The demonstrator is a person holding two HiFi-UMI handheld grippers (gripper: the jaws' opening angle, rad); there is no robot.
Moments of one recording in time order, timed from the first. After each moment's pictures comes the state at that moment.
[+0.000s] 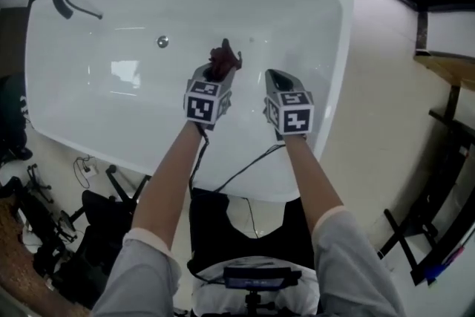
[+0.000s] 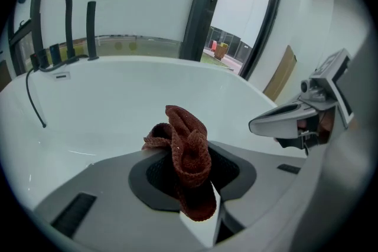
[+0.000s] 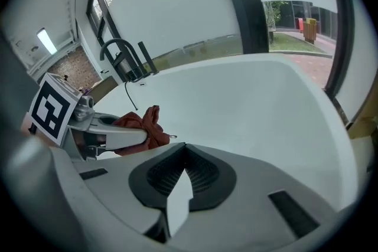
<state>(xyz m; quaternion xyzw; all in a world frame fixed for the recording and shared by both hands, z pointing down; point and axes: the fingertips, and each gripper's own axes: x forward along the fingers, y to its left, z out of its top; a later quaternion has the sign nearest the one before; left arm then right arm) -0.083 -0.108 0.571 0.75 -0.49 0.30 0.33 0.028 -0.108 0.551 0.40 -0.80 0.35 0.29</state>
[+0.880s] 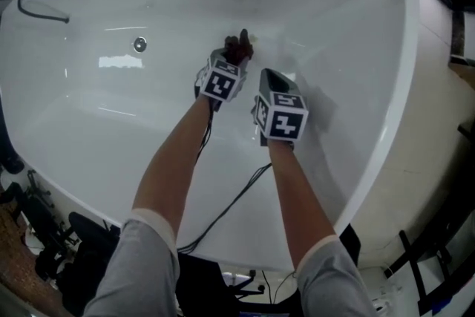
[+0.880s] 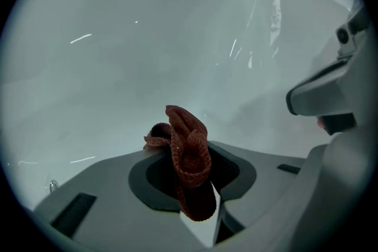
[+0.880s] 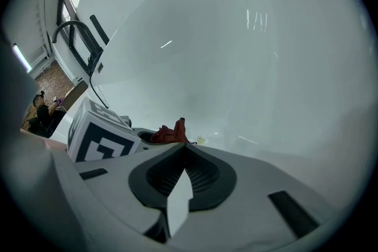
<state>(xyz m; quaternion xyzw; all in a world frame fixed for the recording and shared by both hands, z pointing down) -0.073 -0.171 0.858 0.75 -0.42 0.41 0.30 0.005 -0.139 0.765 0.46 -0.74 0.42 0.27</state>
